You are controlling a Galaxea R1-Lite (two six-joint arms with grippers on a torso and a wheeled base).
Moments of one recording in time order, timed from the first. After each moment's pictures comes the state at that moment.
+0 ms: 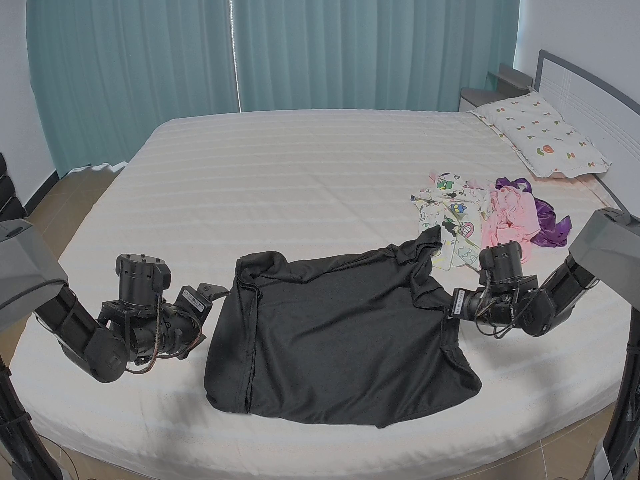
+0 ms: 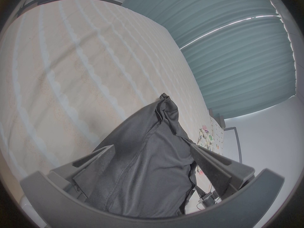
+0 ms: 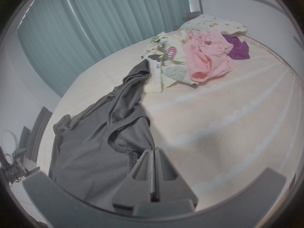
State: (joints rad) left arm -0.27 1.96 -0.60 -0.78 -0.05 -1.16; right arm 0.26 2.19 -0.91 -0.57 -0.11 0.45
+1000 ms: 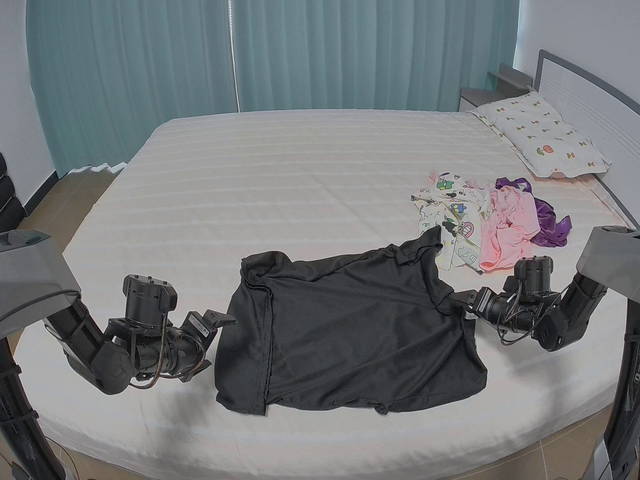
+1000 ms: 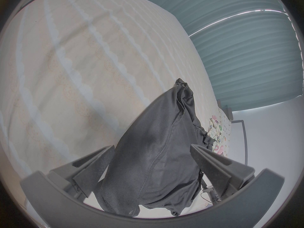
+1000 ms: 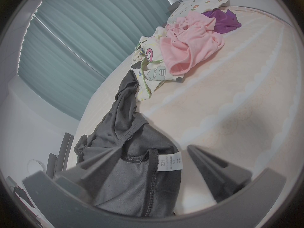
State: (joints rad) left arm -0.27 2.01 -0.54 -0.78 -0.13 -1.15; right arm 0.09 2.26 -0.76 -0.93 0.19 0.62
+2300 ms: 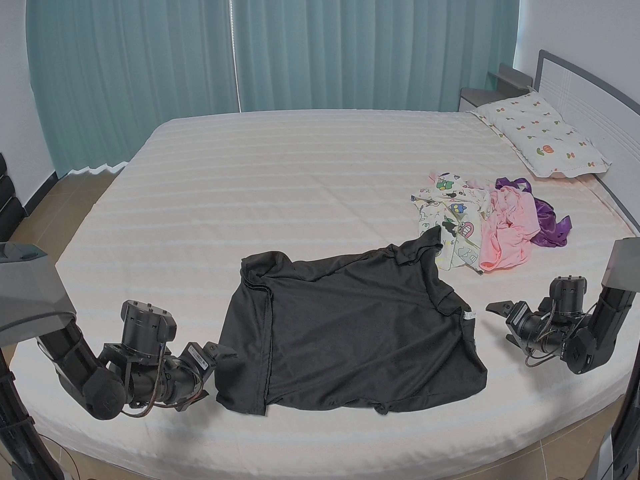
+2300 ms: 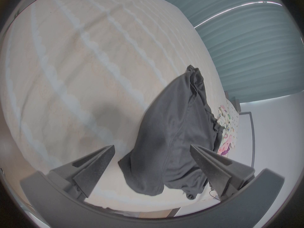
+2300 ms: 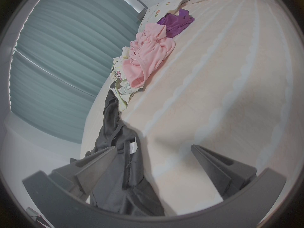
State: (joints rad) left arm -0.32 1.97 -0.38 -0.80 -0.12 -1.14; right arm -0.03 2.18 -0.46 -1.14 0.21 0.81
